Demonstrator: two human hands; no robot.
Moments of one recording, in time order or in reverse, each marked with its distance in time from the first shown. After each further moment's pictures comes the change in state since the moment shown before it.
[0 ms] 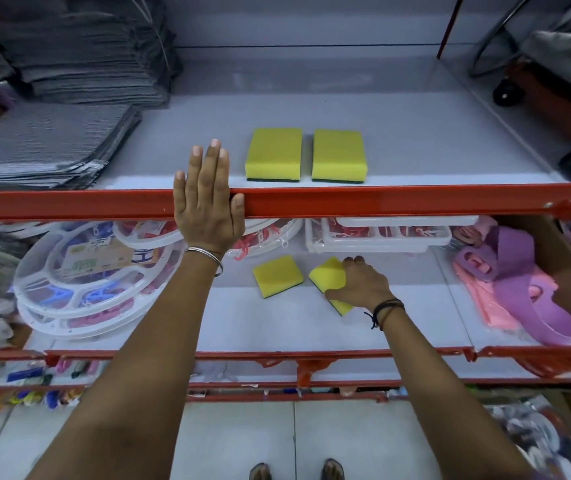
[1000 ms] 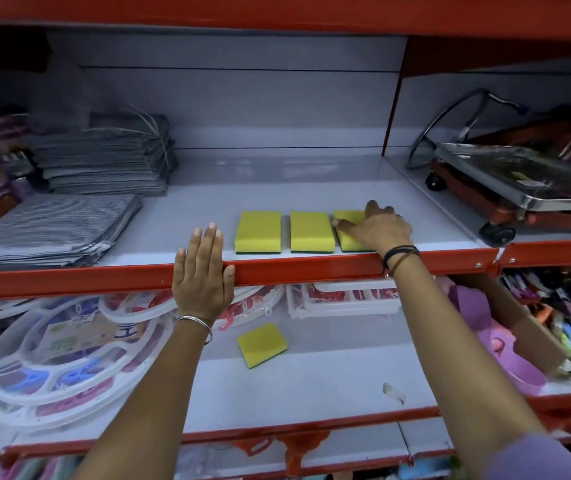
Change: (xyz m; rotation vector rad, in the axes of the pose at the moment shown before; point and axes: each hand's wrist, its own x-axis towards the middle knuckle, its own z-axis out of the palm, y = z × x) left_hand 0.003 -0.001 -0.006 -0.019 -0.090 -0.013; right_hand -0.017 -0.037 -0.205 0.099 0.499 0.228
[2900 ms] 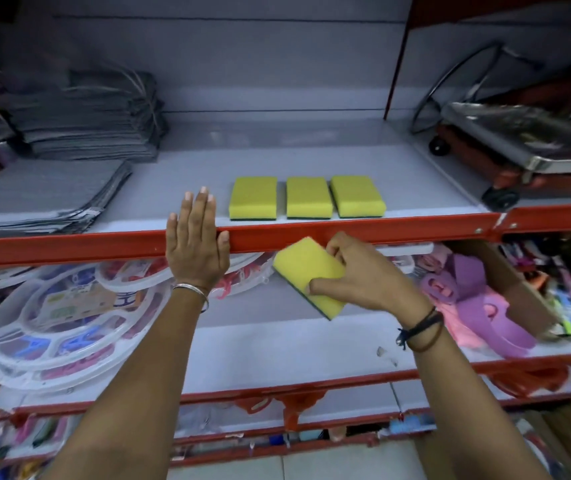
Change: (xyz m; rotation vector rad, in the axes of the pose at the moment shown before) left_hand 0.001 0.003 -0.003 -0.037 -0.054 -0.029; right_hand -0.131 0.016 0.004 0.221 -0.289 -0.430
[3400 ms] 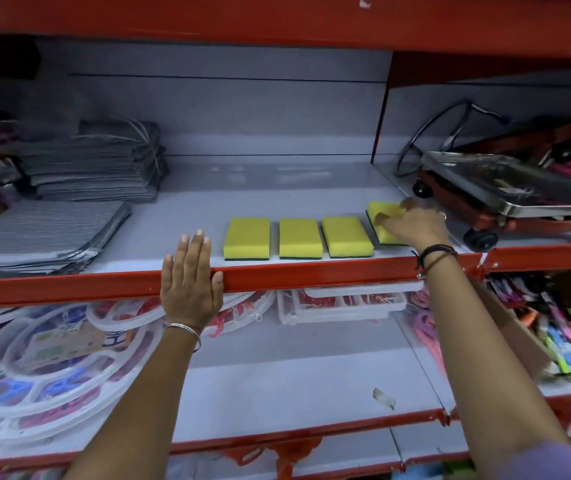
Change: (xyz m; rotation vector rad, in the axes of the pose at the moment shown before) left_hand -0.001 -0.002 0.001 0.013 0.001 0.015; right_hand 0.097 0.076 -0.094 -0.121 0.369 0.513
